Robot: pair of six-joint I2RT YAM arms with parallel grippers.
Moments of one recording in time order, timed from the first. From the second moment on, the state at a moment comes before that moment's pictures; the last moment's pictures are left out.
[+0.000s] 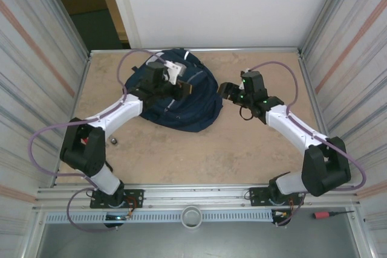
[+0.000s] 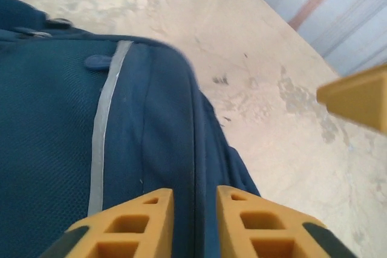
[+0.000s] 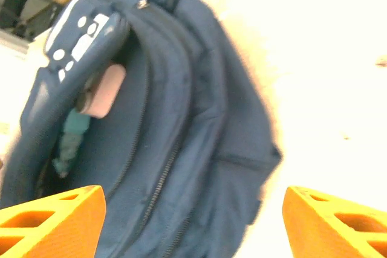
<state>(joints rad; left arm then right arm) -0.48 1.63 1.16 -0.09 0.44 -0.14 0.39 1.38 0.95 -0.22 -0.08 0.67</state>
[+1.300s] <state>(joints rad) -0.23 1.64 0.94 -0.06 0.43 -0.29 0.52 1.90 1.29 -0.19 -0.28 0.69</state>
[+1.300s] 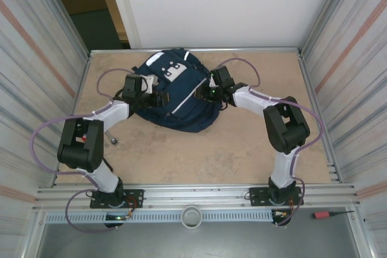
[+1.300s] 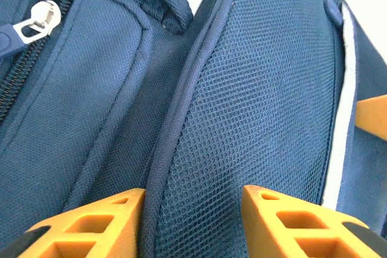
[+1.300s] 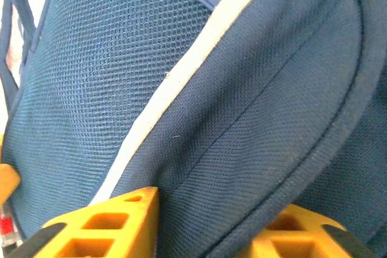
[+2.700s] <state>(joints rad) -0.45 1.64 0.84 0.07 0.53 -0.44 0.97 1.50 0.90 -0.34 0.15 0.70</state>
